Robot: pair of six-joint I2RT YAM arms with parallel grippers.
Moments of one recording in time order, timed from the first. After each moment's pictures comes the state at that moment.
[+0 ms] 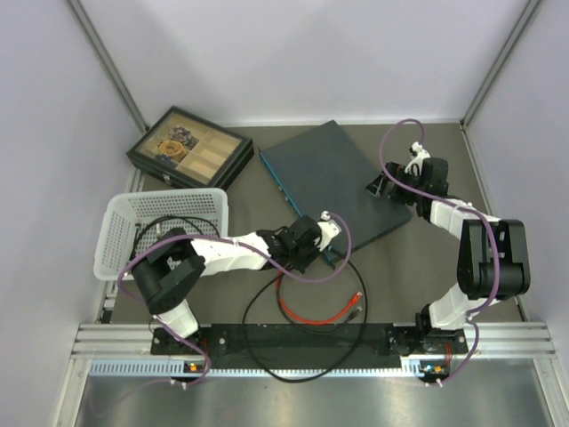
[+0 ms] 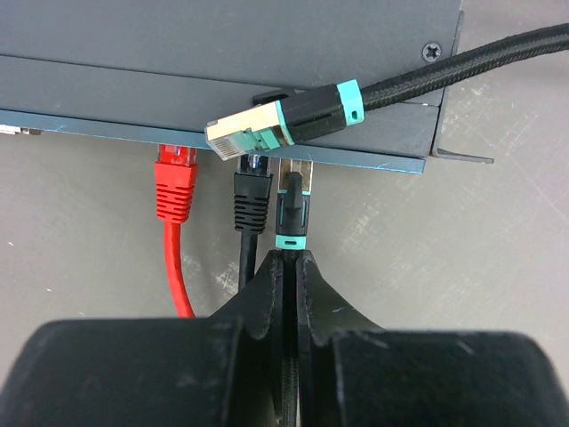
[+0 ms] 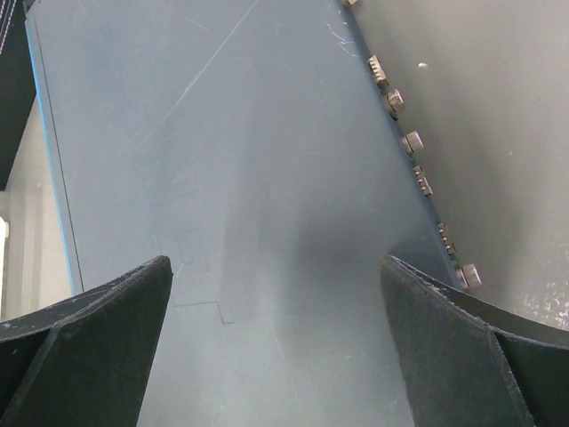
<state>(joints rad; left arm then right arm) -0.98 1.68 0.93 -0.15 -0.04 -0.03 -0.01 1.60 0.84 0.16 -0.47 0.35</state>
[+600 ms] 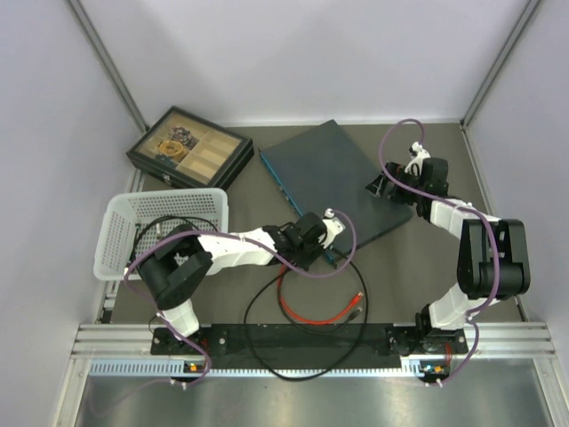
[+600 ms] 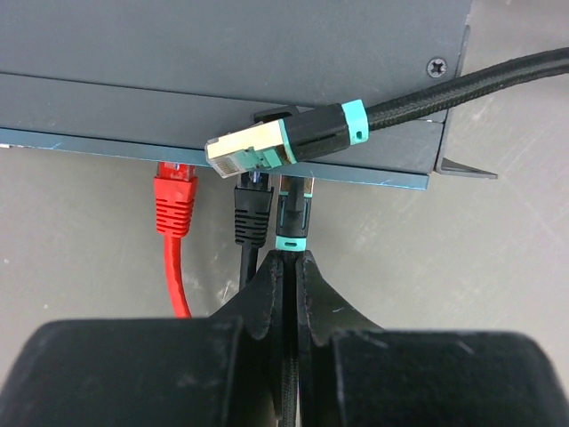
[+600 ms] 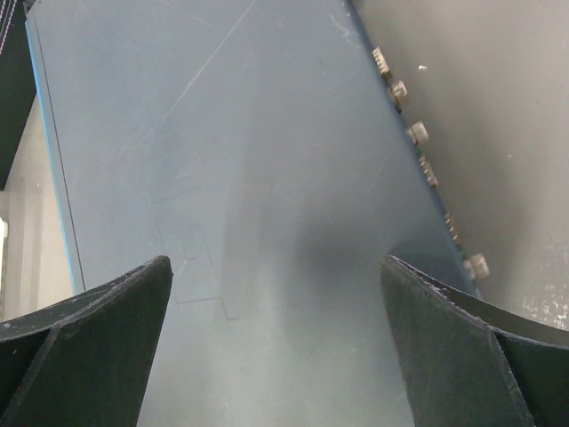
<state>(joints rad) -0.98 1.73 1.00 -0.20 -0.03 -0.04 -0.01 1.60 0.84 0.16 -0.47 0.35</state>
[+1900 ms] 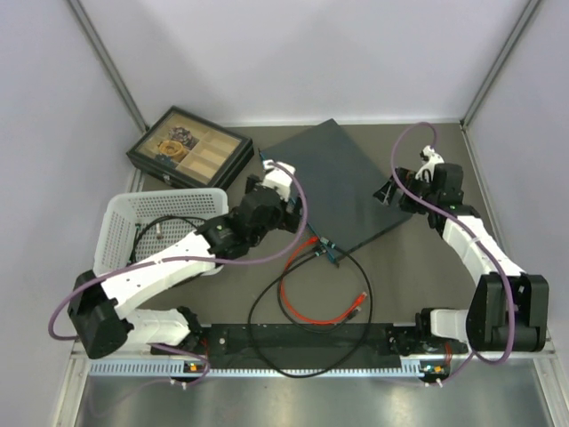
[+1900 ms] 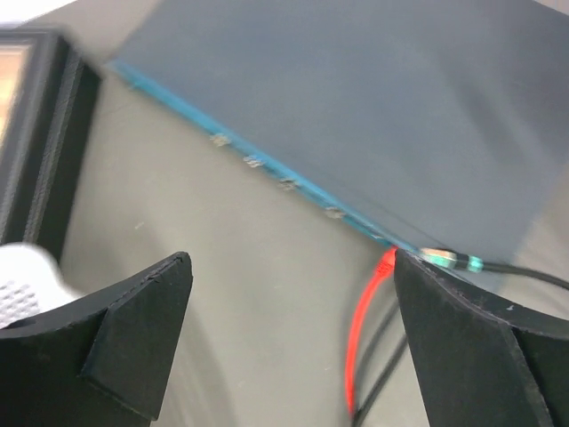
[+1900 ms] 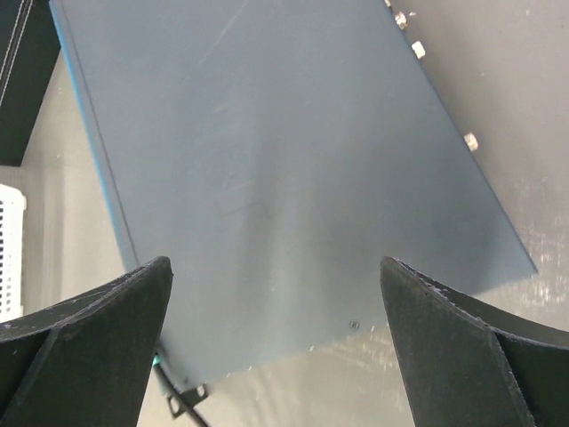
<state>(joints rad) -0.92 1.26 1.00 -0.21 -0.43 -0.16 -0.01 1.28 0.79 -0.11 -0.40 0.33</state>
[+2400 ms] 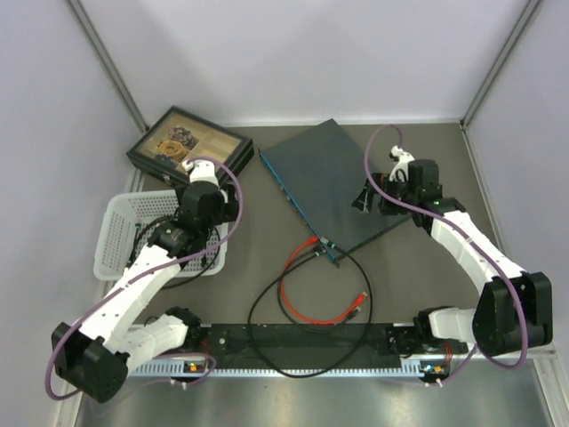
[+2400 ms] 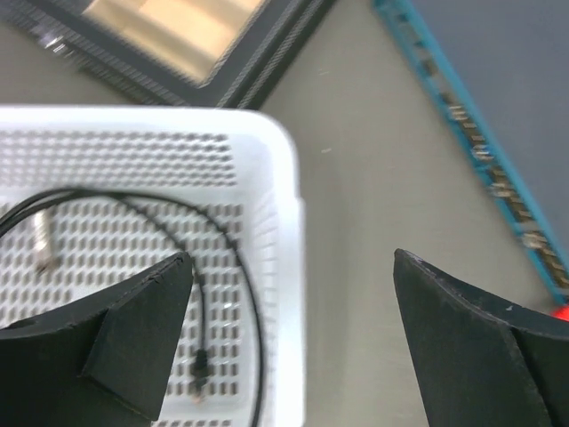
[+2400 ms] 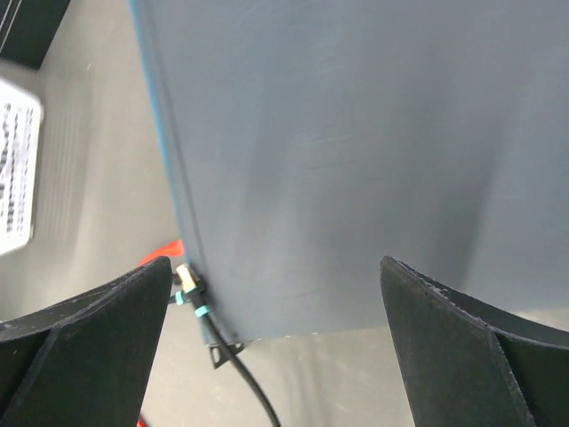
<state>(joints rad) -0.47 1.00 0.86 -0.40 -0.41 -0.32 0.18 1.26 0.87 -0.29 -0.36 0.29</state>
